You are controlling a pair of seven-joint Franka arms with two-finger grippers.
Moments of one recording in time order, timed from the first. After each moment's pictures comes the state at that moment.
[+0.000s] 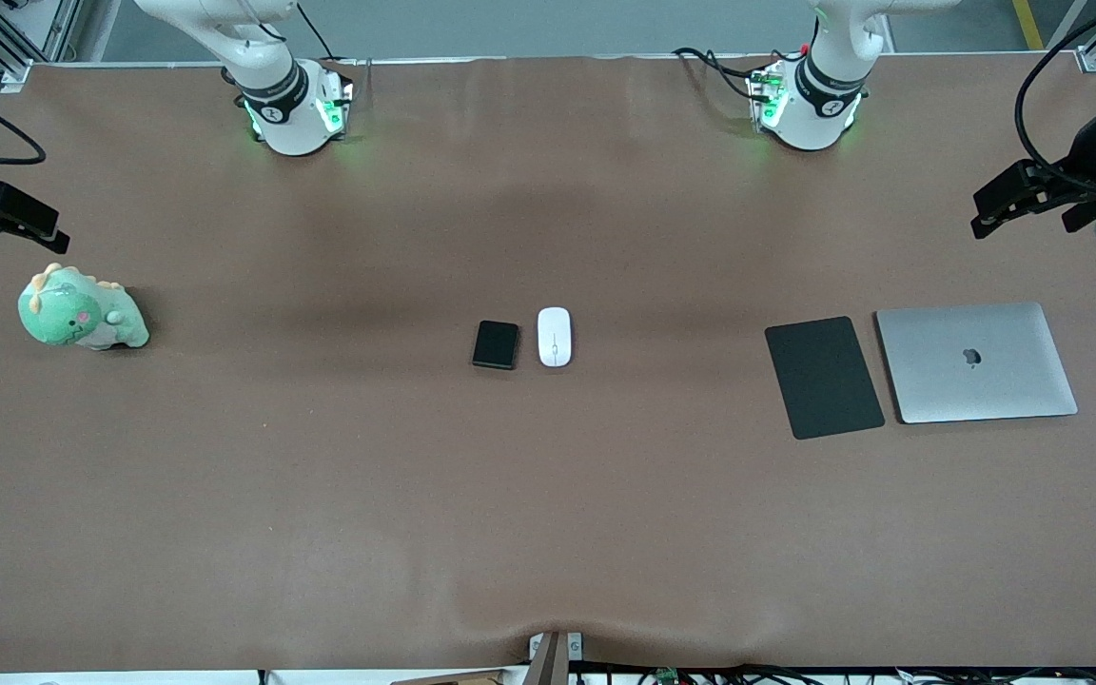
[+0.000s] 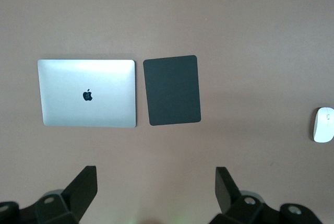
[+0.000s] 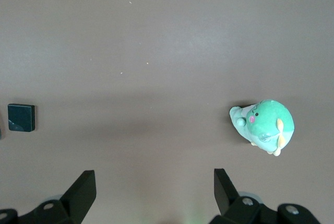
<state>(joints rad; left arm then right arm) -0.03 -0.01 -0.08 -1.49 0.02 1.47 -0.15 -0.04 0.01 -0.01 -1.50 0.00 1.46 -0.01</state>
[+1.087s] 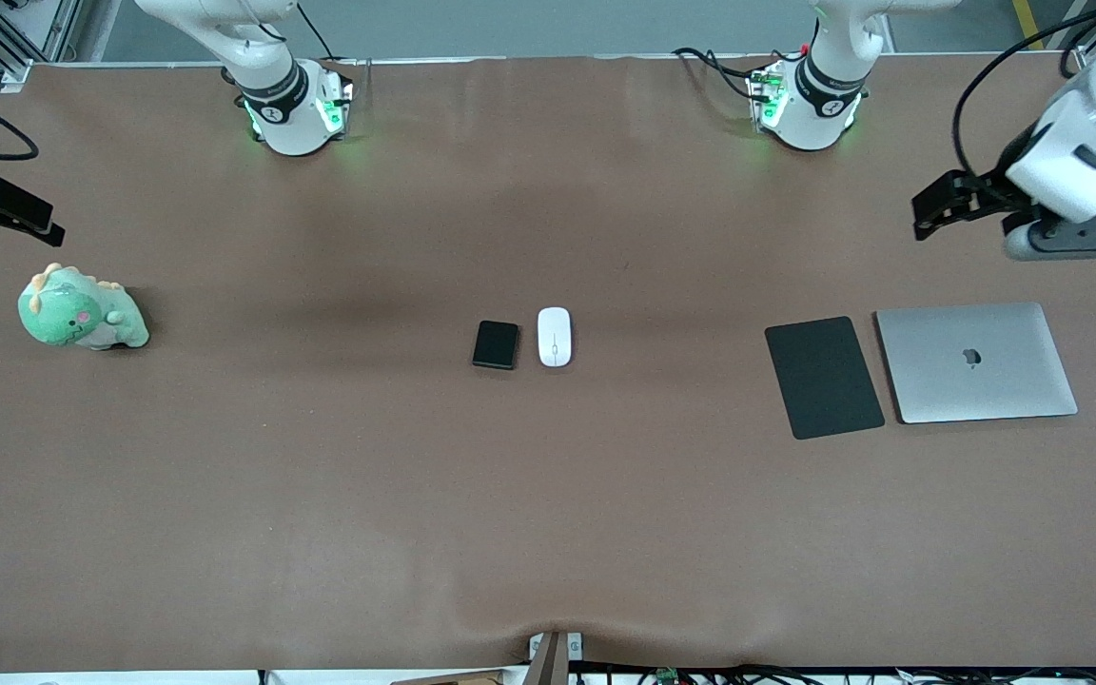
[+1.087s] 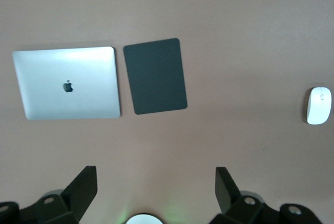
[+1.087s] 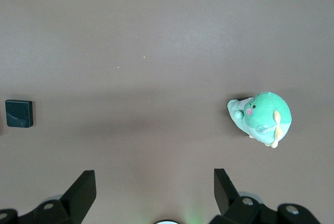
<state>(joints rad) -0.04 0.04 -0.18 -1.50 0.02 1.45 -0.22 -0.05 0.01 -0.02 -1.49 0.00 1.43 -0.01</state>
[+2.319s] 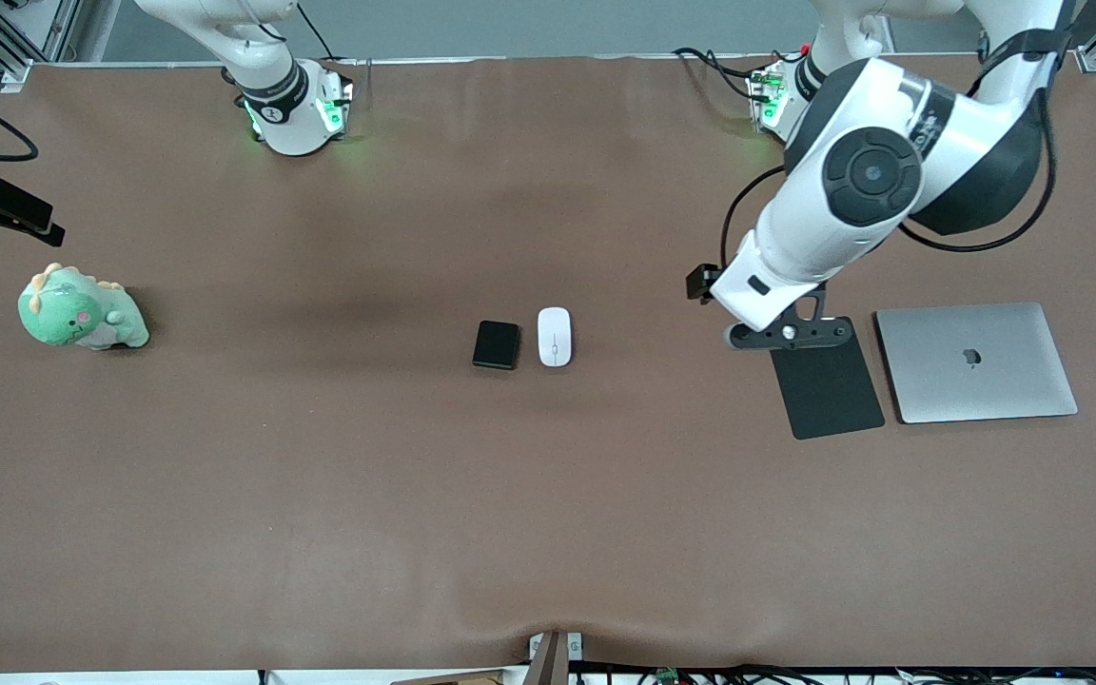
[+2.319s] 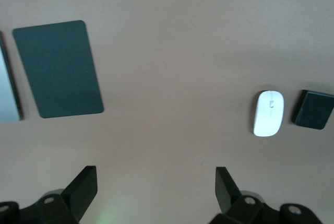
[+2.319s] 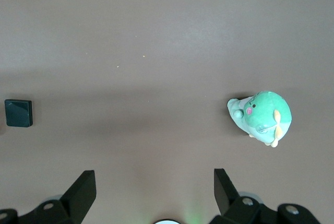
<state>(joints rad) -0.23 0.31 -0.32 -1.50 0.02 1.66 -0.58 -0.05 0.01 -0.02 -1.49 0.00 1.43 -0.01</state>
